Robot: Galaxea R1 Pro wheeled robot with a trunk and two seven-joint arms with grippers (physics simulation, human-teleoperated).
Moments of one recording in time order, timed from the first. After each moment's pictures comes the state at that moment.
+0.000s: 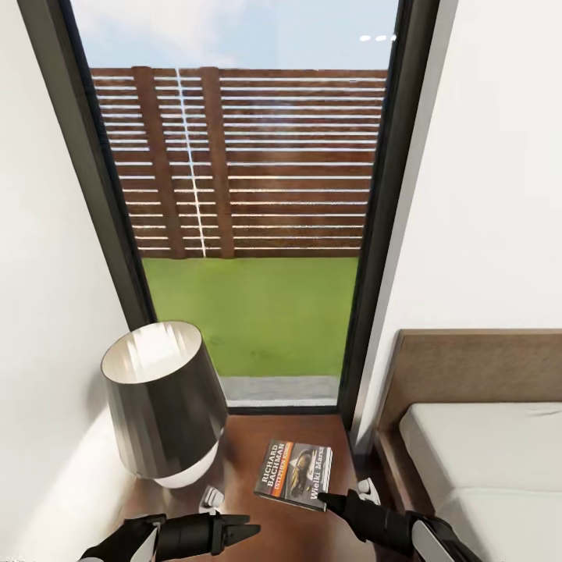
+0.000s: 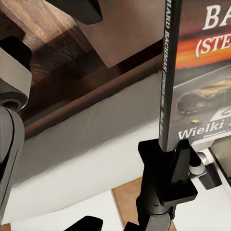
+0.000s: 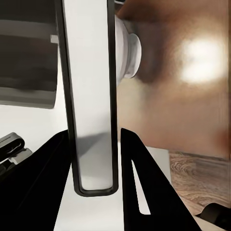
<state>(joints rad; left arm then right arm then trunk) -0.53 0.05 0.04 -0.21 0.04 0.14 -1.30 -0.38 -0.14 0.26 -0.57 -0.86 0.59 0.75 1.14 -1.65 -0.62</state>
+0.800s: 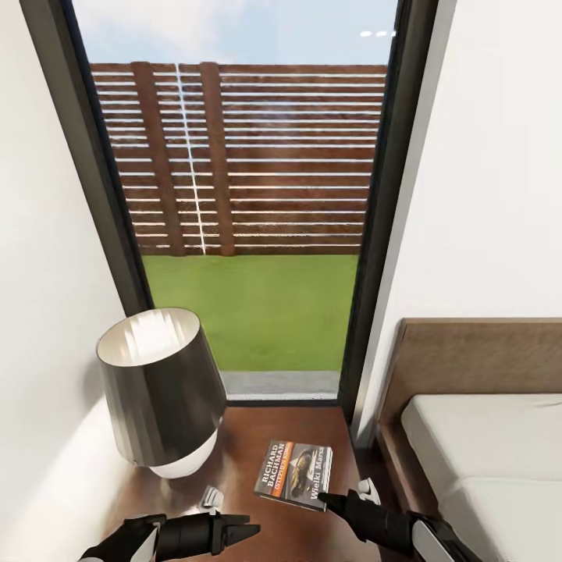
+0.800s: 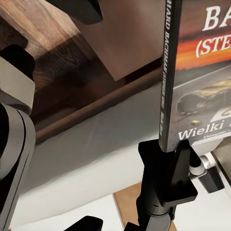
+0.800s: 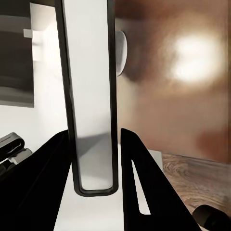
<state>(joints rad) -0.53 0.05 0.04 -0.21 0.04 0.13 -1.30 -0.38 -0.14 0.26 -0.57 -0.86 0.59 0.75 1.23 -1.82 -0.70</state>
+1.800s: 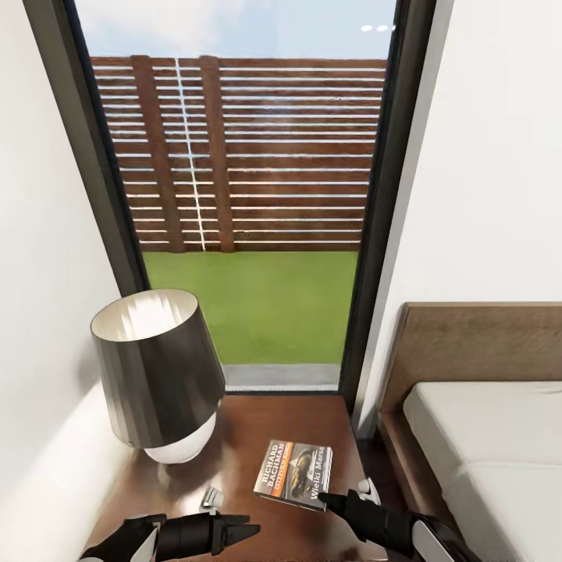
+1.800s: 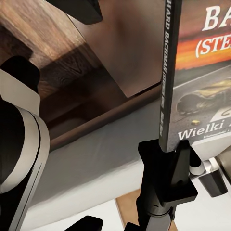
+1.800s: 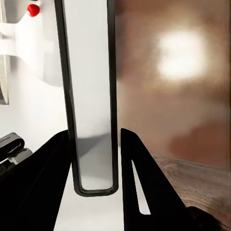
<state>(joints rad) -0.53 0.05 0.04 -0.21 0.04 0.13 -1.30 -0.38 -0.14 0.26 -0.57 -0.86 0.59 0.75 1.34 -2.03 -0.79</state>
